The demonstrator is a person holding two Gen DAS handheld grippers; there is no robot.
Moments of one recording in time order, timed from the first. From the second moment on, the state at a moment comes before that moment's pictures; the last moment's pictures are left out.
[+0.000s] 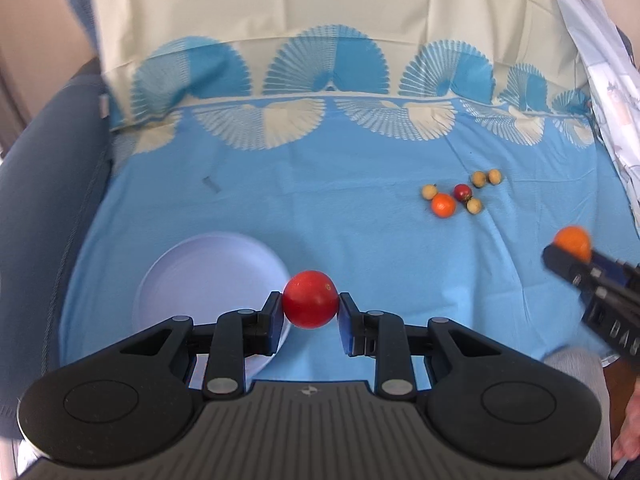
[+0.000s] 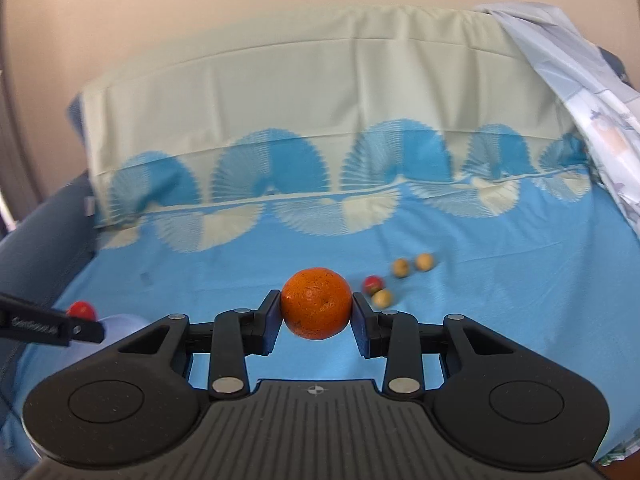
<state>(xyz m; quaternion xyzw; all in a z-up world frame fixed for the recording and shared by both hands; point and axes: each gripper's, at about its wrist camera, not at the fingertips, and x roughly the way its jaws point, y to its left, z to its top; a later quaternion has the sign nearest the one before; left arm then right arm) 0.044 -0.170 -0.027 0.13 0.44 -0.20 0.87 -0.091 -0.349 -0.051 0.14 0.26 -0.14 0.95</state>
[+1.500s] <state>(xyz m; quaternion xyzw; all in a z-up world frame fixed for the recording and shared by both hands) -0.047 0.019 0.005 0.02 0.42 -0.13 0.90 -0.139 -0.155 -0.009 0.05 0.29 0.04 0.95</state>
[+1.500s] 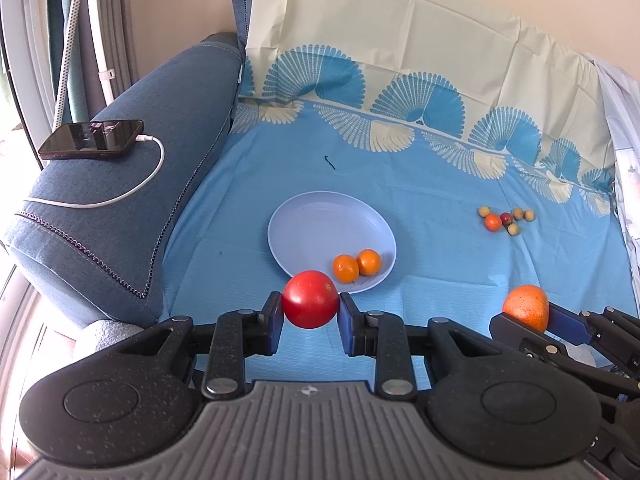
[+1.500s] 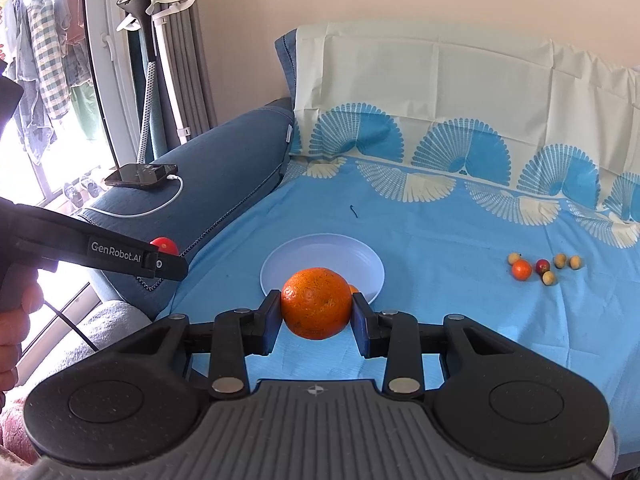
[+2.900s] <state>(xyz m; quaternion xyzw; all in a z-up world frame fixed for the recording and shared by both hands) 0.147 -0.047 -0.115 0.08 0.50 -0.10 0.86 0.052 -0.180 -0.110 0.06 0.41 0.02 0.91</state>
